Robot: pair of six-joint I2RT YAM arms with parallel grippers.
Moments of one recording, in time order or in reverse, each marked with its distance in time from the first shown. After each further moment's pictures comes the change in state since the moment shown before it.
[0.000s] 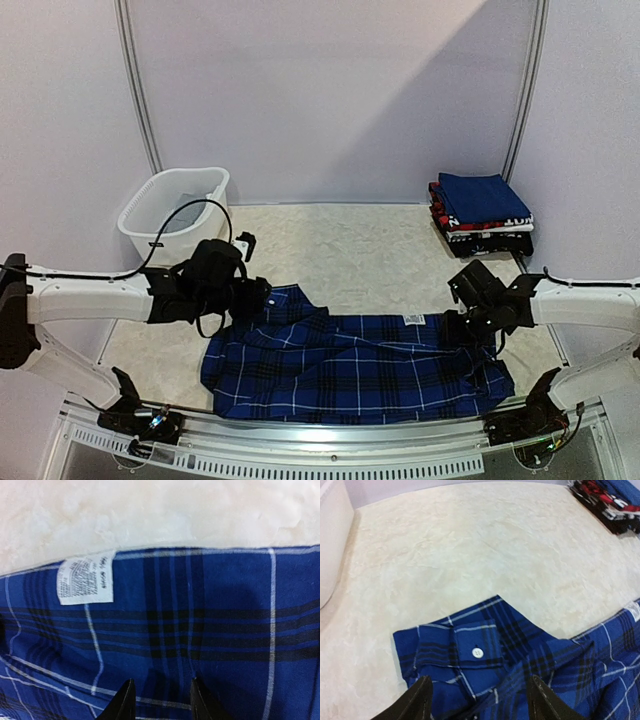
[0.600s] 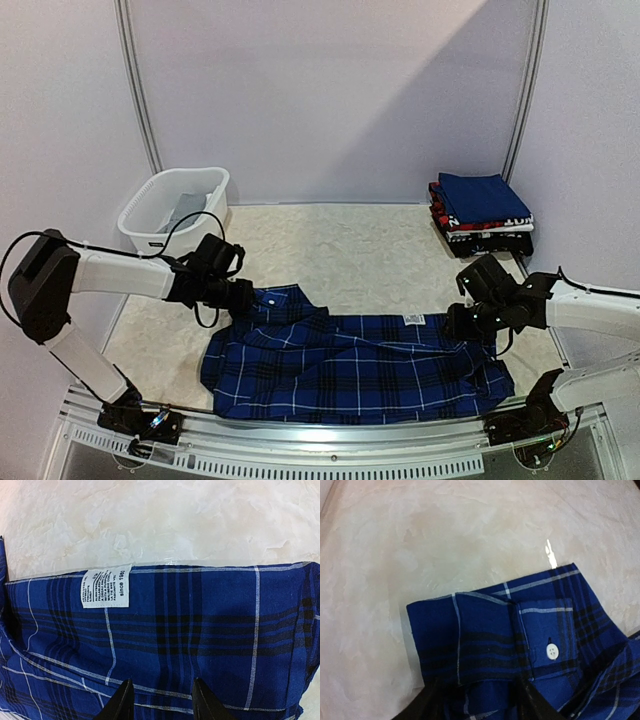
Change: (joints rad) left arm 0.258 0.232 0.058 -0.059 0.212 -0.023; right arm 0.000 -0.118 0.009 -0.035 0.027 -0.034
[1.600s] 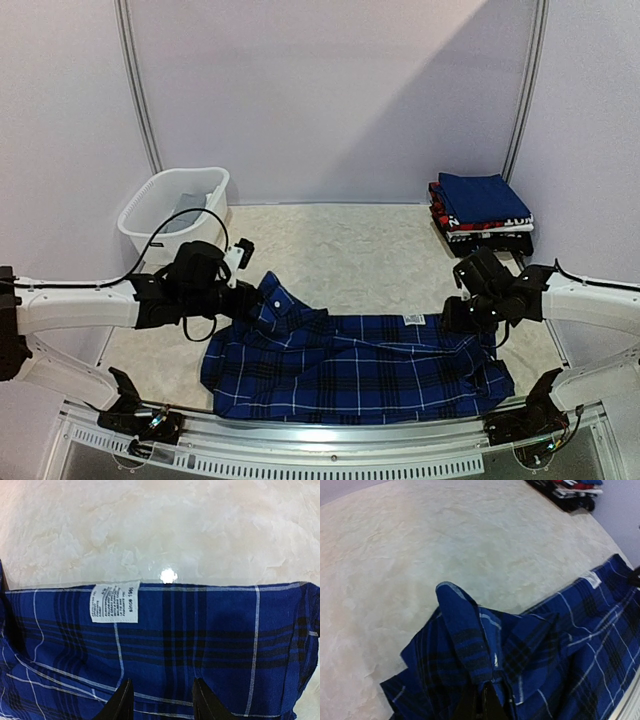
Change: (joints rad) left arm -0.193 -0.326 -0.134 0.095 0.065 0.077; right arm 0.000 0.045 0.058 -0.008 0.025 -0.019
